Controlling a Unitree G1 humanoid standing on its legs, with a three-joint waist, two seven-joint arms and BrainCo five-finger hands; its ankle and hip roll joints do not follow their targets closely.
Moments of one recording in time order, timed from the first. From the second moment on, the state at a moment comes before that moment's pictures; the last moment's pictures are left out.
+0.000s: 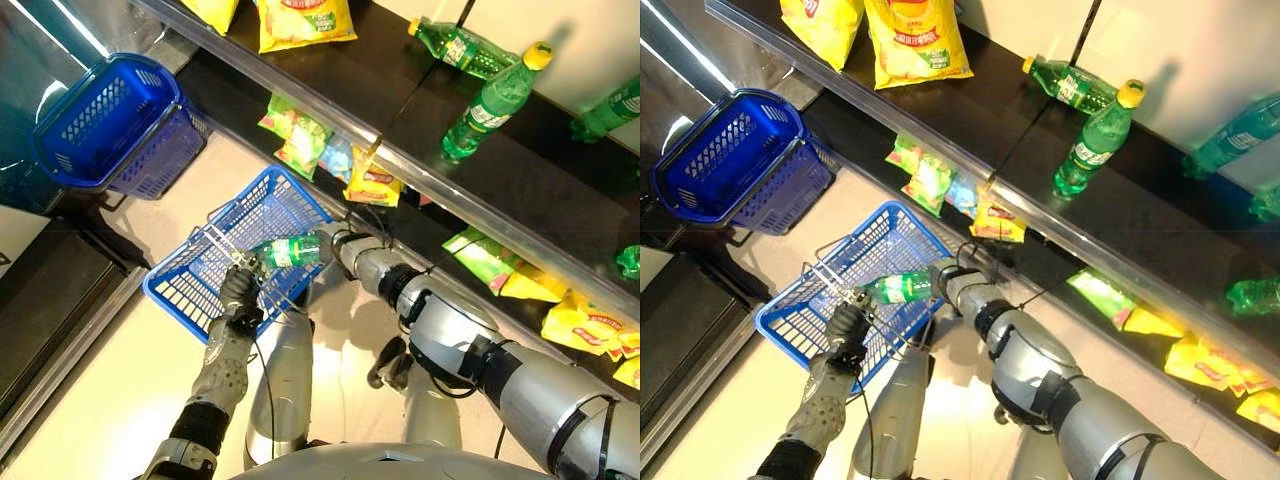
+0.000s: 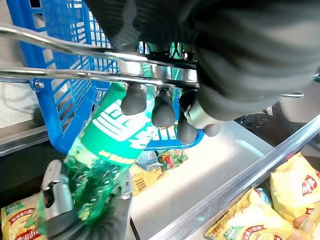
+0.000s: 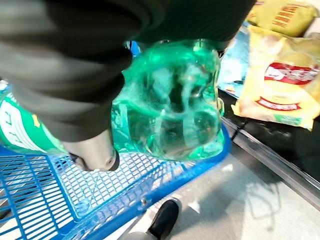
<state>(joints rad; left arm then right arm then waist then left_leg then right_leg) -0.06 0.22 -0.19 0.37 -1.03 -0.25 0.01 -1.05 0.11 0.80 1.34 -0.64 0.02 0.00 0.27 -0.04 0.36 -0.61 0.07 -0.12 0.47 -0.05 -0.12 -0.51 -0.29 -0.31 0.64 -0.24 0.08</state>
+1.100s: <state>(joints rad) -0.06 0.24 -0.23 0.37 -1.04 -0.23 0.05 -1.12 0.11 0.78 1.23 -0.72 -0.01 -0.14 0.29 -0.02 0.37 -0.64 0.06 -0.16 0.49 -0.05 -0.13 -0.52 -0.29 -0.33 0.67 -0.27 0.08</state>
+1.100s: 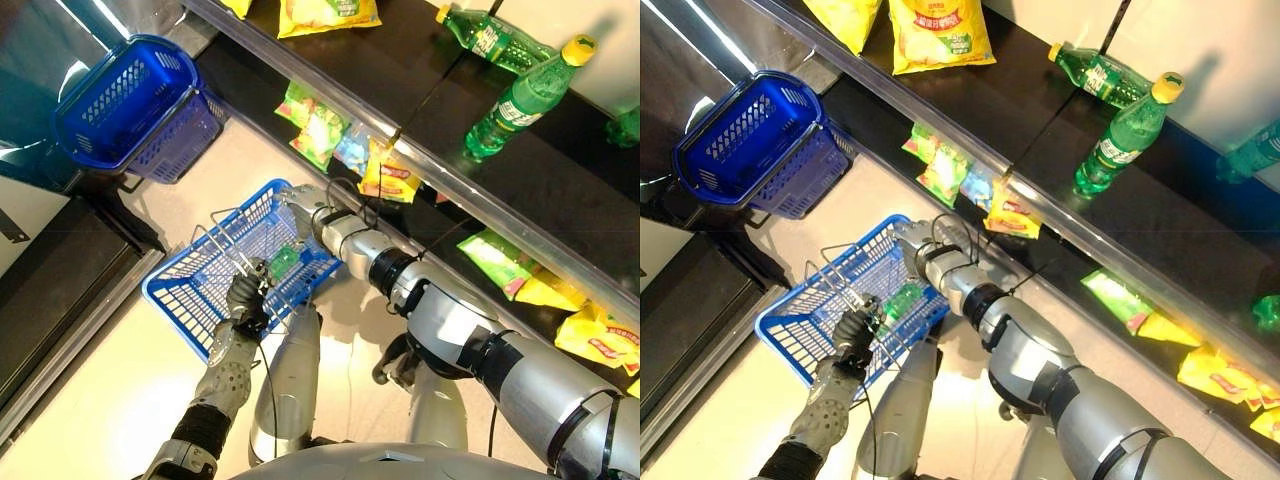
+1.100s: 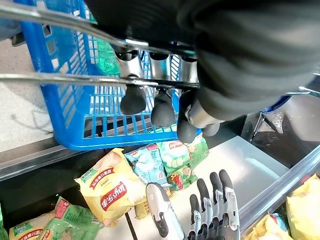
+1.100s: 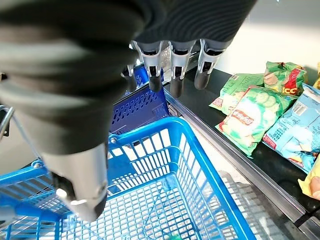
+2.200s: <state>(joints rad) -0.02 0.13 -0.01 0.38 -1.04 -0.32 0.13 -0.34 -0.29 0.44 0.27 0.12 -0.24 -0.05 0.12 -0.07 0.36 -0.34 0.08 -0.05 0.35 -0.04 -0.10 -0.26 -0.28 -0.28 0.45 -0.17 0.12</state>
